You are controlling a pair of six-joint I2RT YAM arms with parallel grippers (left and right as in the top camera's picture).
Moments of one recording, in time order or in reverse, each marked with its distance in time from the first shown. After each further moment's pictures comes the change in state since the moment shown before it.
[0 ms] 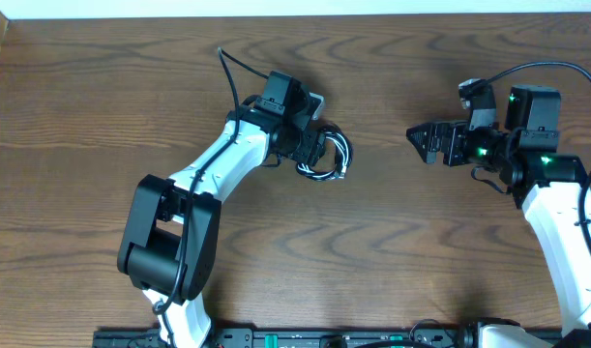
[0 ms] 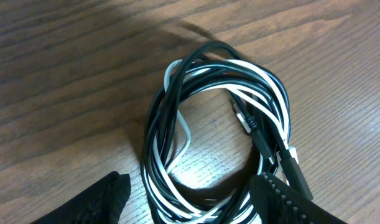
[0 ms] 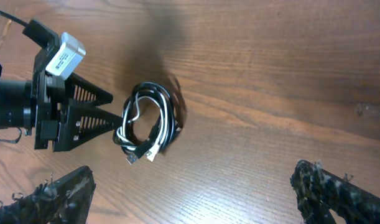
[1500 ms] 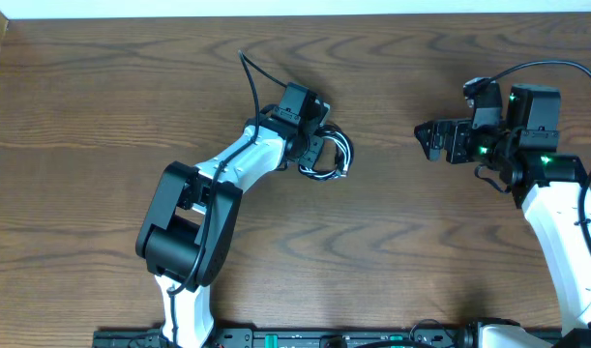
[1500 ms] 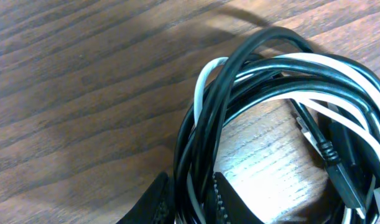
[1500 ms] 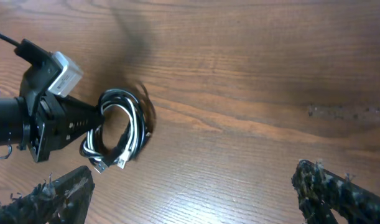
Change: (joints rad) left arm -0.055 0.090 -0.019 0.106 -0.193 0.010; right arm 0.000 0.002 0.000 0.021 0.127 -0.015
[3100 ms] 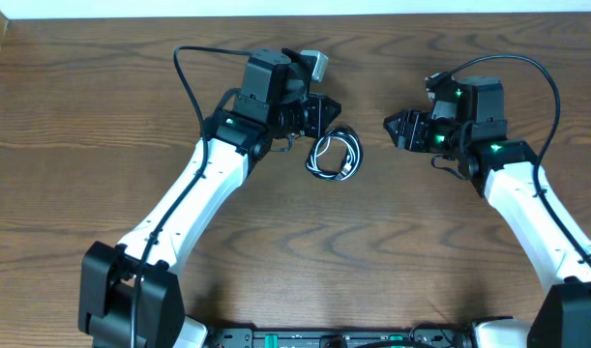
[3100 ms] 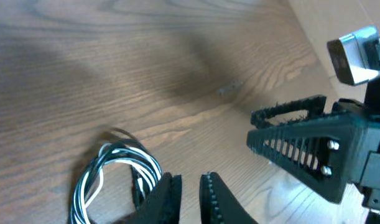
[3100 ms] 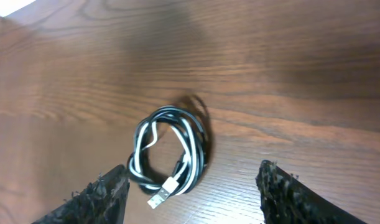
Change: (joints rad) left arm 0.038 -0.361 0.000 0.086 0.386 -0.343; right arm 0.174 0.145 0.000 0.175 0.048 0.319
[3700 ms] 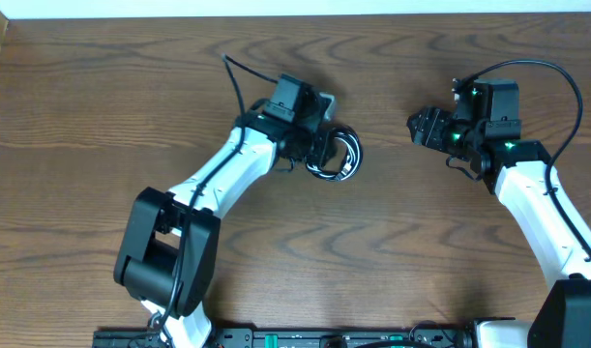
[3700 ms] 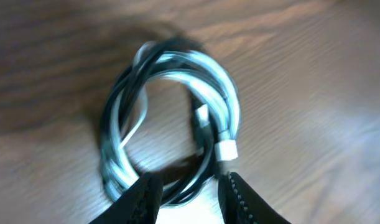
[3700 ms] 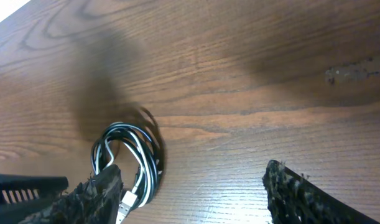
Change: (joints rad) left arm -0.047 0.213 0.000 -0.185 -0.139 0.181; right arm -0.071 0.001 0.000 -0.054 0.112 0.065
